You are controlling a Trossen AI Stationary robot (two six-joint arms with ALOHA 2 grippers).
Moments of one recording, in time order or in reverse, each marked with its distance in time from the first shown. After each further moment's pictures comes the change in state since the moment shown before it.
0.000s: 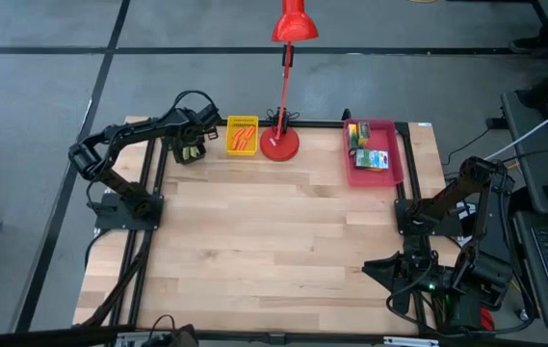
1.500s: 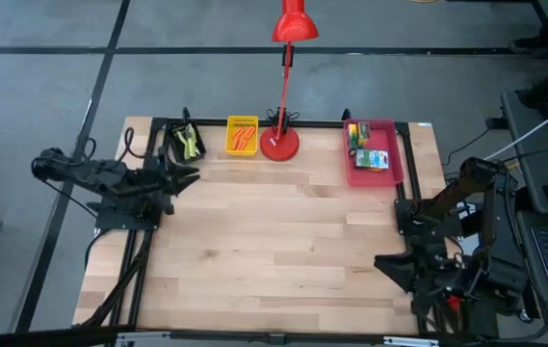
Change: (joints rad) left arm -1.102 -1.114 -0.388 0.640 -0.107 0.937; right arm 0.085 0.000 0.000 -0.082 0.262 0.084
